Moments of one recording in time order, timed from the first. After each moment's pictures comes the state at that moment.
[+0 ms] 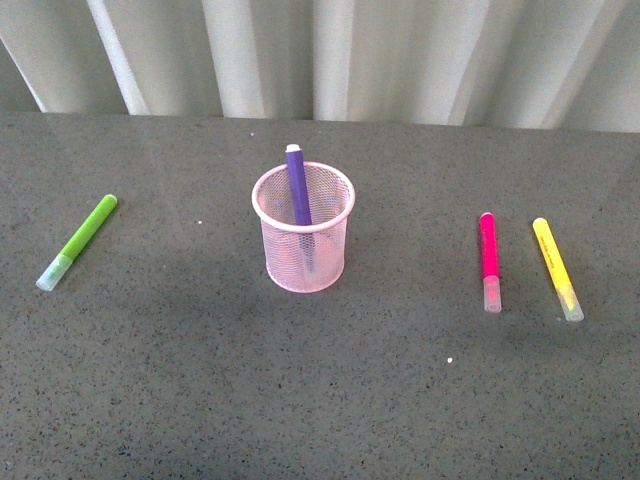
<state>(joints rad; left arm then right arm) 0.00 0.55 0.01 0.55 0.00 -0.01 0.00 0.00 0.02 0.00 0.00 0.00</state>
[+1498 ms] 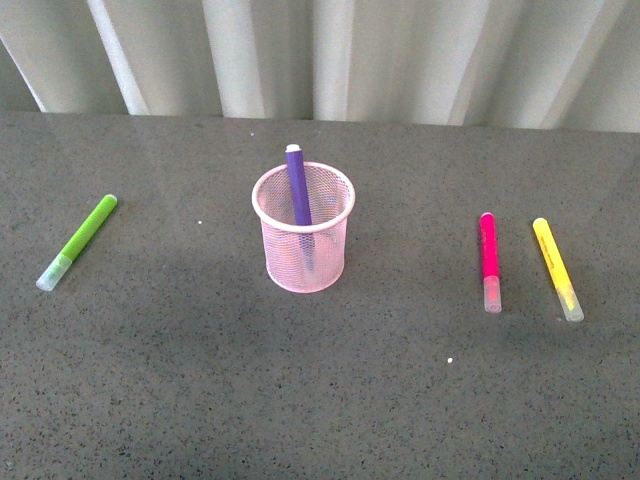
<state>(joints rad) 0.00 0.00 0.01 0.00 0.00 -0.01 0.00 0.00 0.02 0.00 0.00 0.00</state>
